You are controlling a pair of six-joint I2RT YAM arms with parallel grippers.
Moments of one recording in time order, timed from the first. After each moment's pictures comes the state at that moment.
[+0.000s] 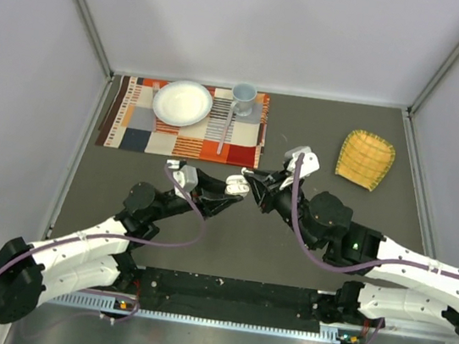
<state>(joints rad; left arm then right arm) -0.76 0.90 0.36 0.86 0.46 -0.21 1.28 0.96 0.95 0.03 0.58 0.16</state>
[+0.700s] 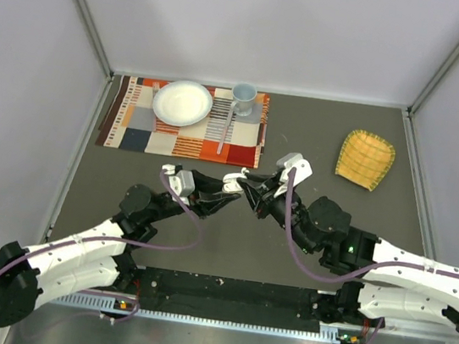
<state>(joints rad) -0.76 0.85 0.34 0.85 0.44 -0.11 1.32 0.96 0.92 0.12 0.54 0.08</state>
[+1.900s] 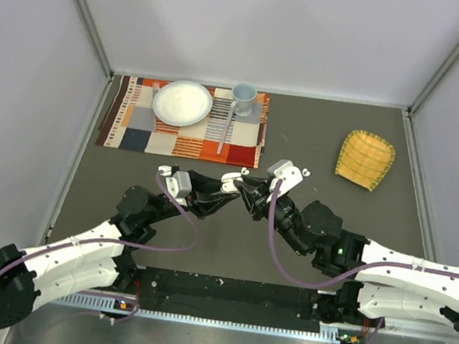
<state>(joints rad) -0.77 0.82 0.34 0.86 0.42 -0.11 1.32 0.99 0.83 0.26 0.52 -0.03</state>
